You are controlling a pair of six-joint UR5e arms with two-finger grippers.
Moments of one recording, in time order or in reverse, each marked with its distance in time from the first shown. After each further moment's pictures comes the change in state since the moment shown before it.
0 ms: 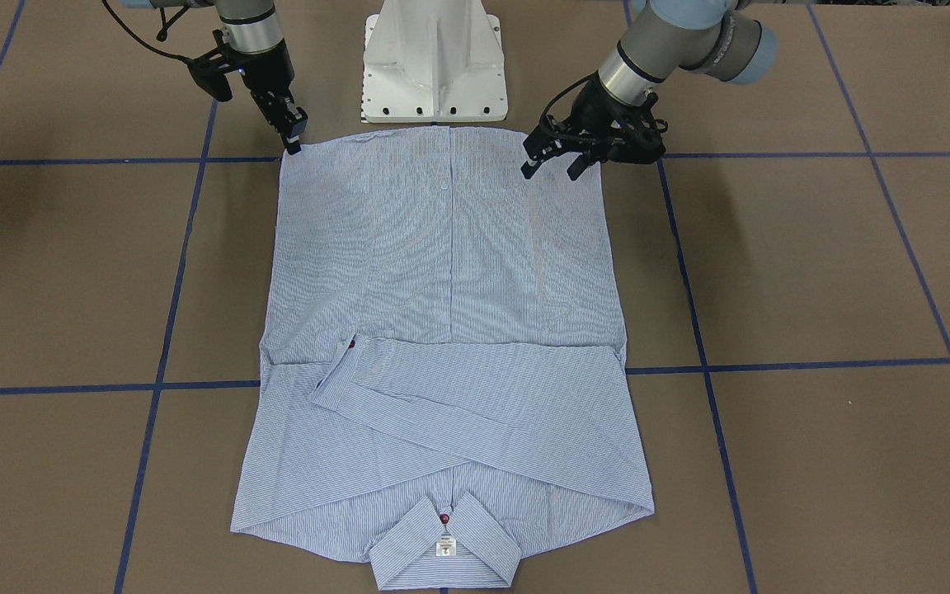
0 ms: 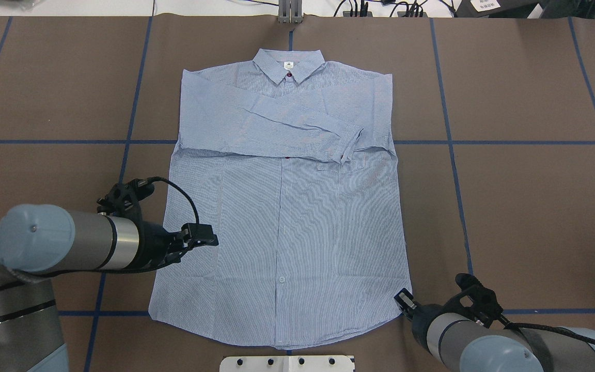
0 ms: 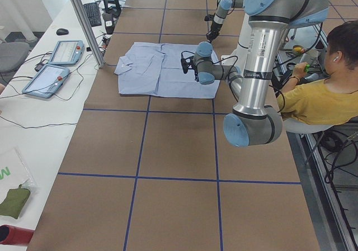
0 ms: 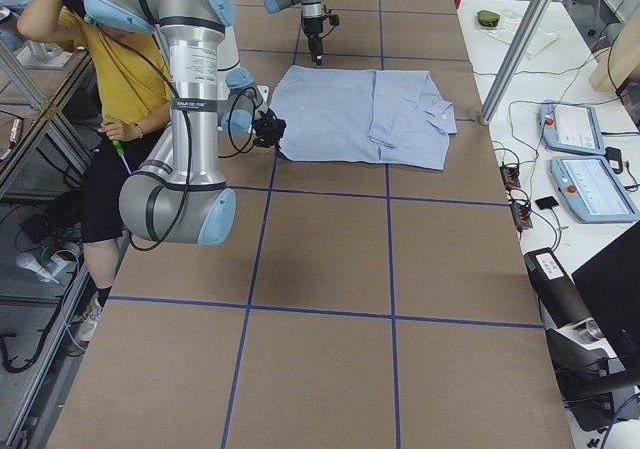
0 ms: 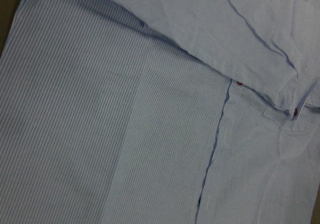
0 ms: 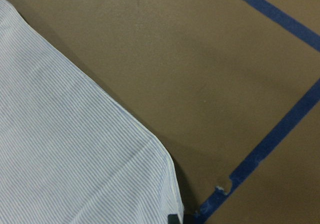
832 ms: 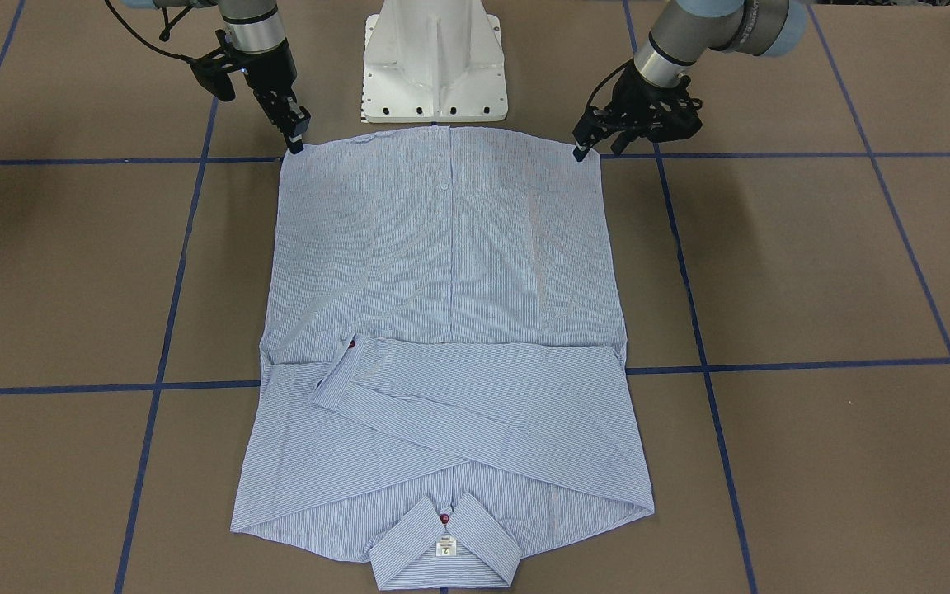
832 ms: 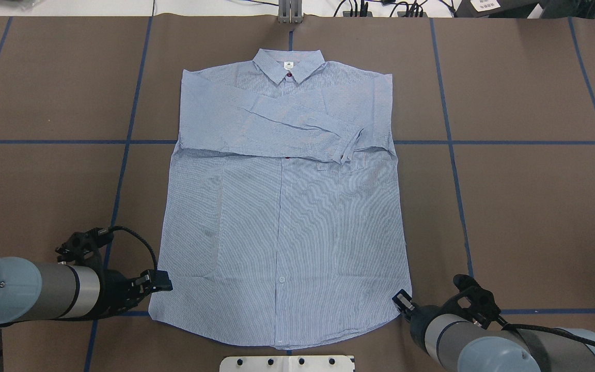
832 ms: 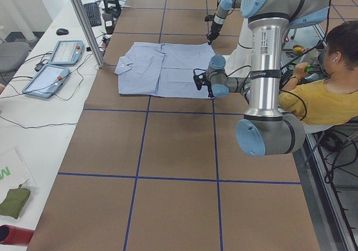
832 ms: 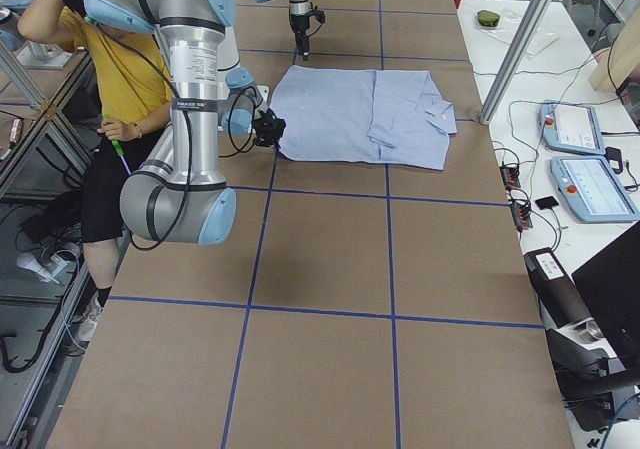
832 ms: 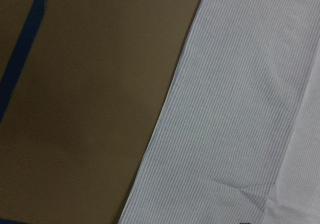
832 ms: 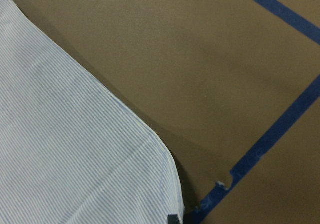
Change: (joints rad) left arm 0.118 0.180 -0.039 0.006 0.051 -0.086; right arm -0.003 0.006 -0.005 0.000 0.001 0.000
